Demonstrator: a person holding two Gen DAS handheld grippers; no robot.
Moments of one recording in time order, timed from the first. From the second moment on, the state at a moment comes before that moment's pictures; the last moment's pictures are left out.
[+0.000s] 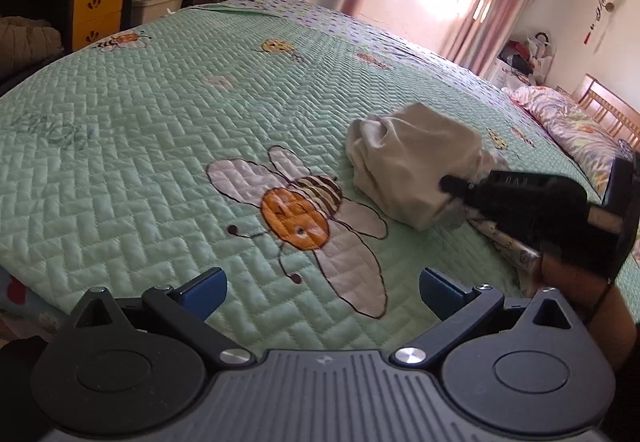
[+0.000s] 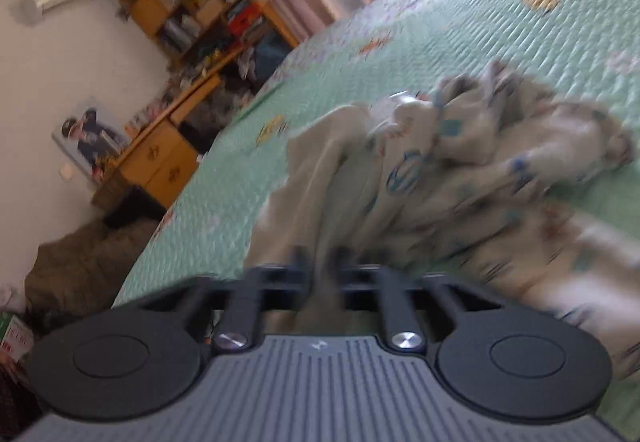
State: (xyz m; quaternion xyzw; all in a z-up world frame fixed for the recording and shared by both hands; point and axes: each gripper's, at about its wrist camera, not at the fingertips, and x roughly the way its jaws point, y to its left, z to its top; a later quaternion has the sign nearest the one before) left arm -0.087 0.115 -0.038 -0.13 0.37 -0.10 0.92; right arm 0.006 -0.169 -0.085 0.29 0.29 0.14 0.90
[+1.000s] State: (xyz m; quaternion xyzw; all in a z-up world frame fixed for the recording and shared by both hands) left arm -0.012 0.008 -0.067 0.02 0.39 -0.18 0.90; right arm -0.050 -0.243 -0.099 0.42 0.26 0.11 0.86
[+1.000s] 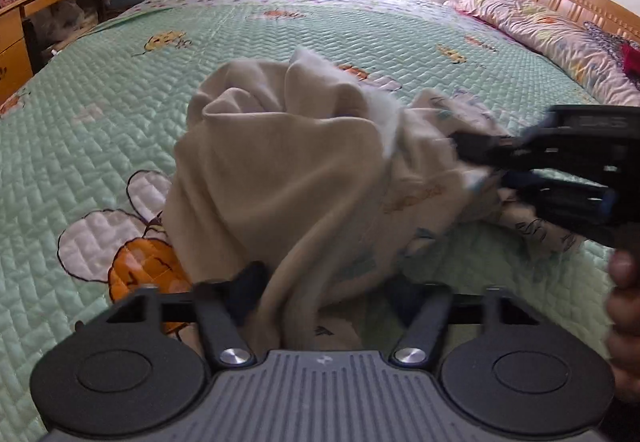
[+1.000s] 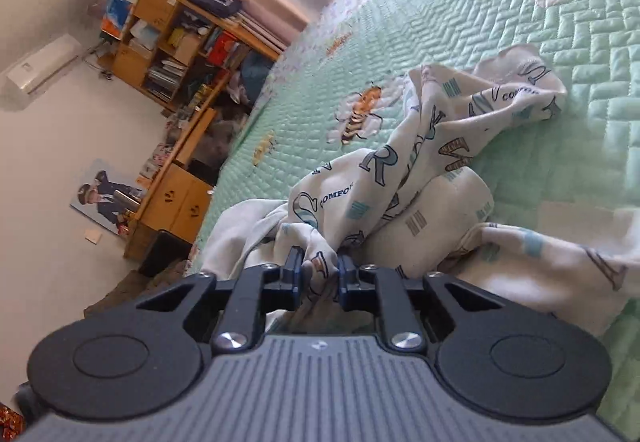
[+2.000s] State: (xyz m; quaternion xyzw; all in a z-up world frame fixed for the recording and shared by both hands) left arm -0.128 0.112 0.016 -0.11 0.25 -0.25 0.93; right arm -0.116 -0.254 -0.104 0.49 0.30 0.14 0.81
